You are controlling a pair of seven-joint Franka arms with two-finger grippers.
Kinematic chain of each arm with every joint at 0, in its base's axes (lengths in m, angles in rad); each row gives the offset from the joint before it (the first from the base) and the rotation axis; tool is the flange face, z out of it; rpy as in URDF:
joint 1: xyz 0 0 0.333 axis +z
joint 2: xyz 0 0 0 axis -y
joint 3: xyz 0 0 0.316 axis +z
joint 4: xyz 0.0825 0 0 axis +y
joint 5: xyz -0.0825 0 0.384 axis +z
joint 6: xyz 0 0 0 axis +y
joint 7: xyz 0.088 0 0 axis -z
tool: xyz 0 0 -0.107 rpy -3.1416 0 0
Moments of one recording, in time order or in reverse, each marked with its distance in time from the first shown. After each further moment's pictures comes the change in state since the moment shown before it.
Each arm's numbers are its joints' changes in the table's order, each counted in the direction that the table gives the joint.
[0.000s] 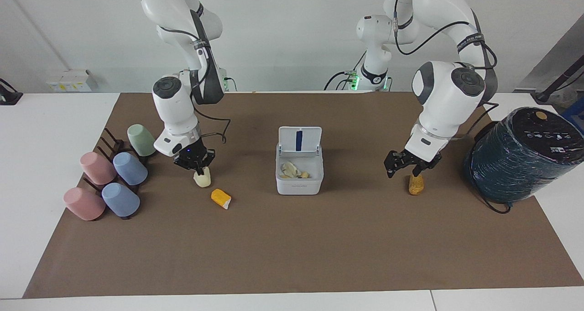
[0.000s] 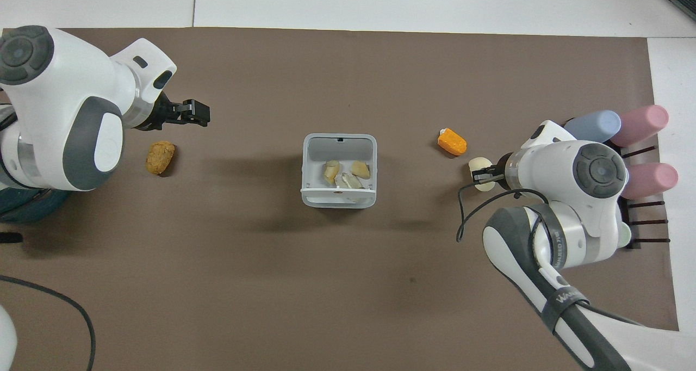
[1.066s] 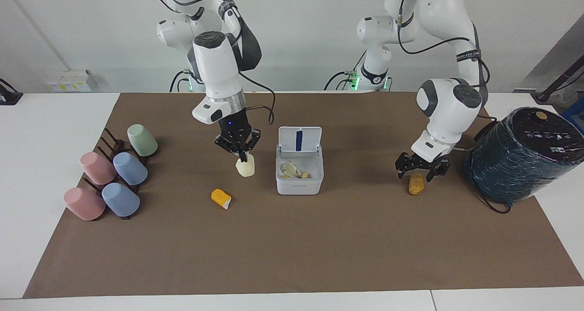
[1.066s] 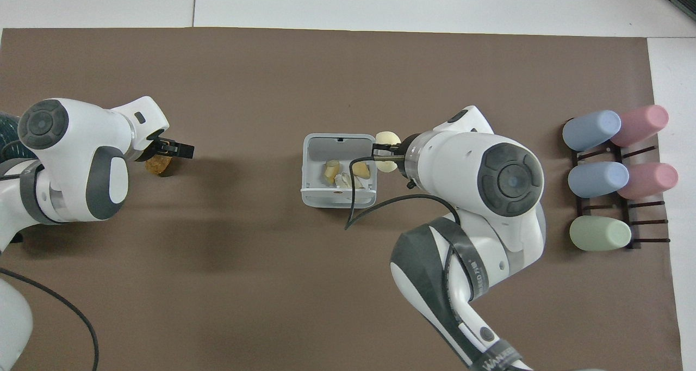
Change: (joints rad) left arm 0.100 -0.057 0.003 0.246 0.002 -0.341 0.385; right arm 0.322 -0.039 0.006 -0.265 0.072 0.021 0.556
